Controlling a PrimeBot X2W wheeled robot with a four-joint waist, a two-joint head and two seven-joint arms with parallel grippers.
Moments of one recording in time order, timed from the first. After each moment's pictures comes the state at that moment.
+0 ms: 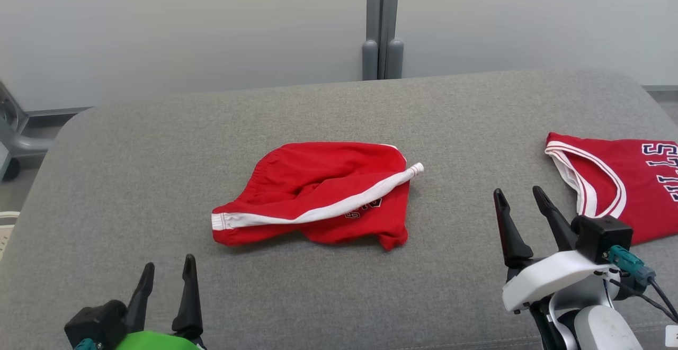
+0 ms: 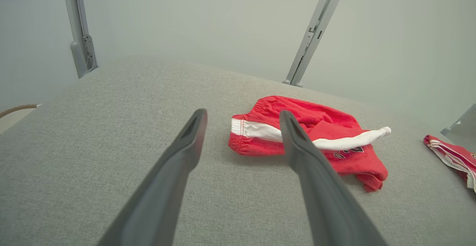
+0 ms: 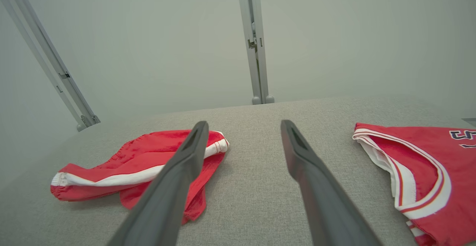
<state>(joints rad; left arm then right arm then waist) 0.09 0.43 -0.42 -0.06 -0.76 0.32 -0.22 -0.05 -0.05 0.04 0.06 0.23 0.13 -0.05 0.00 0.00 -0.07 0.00</state>
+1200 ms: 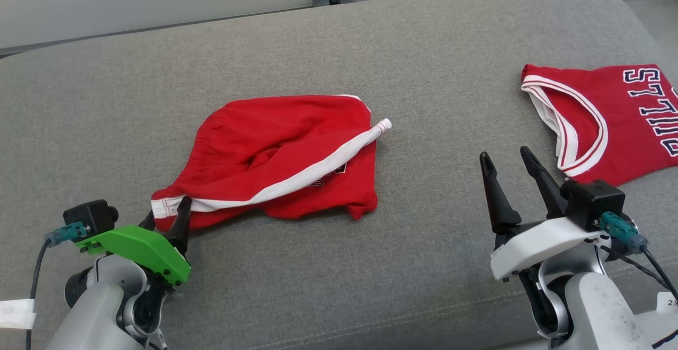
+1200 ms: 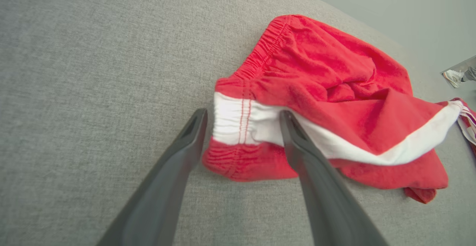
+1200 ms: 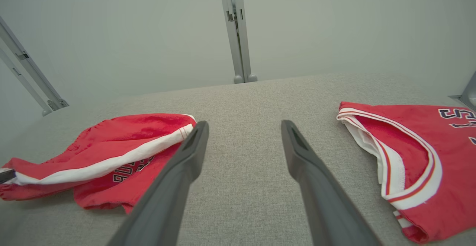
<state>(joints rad) -0.40 0.34 -0.42 0.61 -0.98 -0.02 0.00 -0.15 -0.05 0.08 0.03 0.20 0.13 -0.03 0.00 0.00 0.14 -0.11</state>
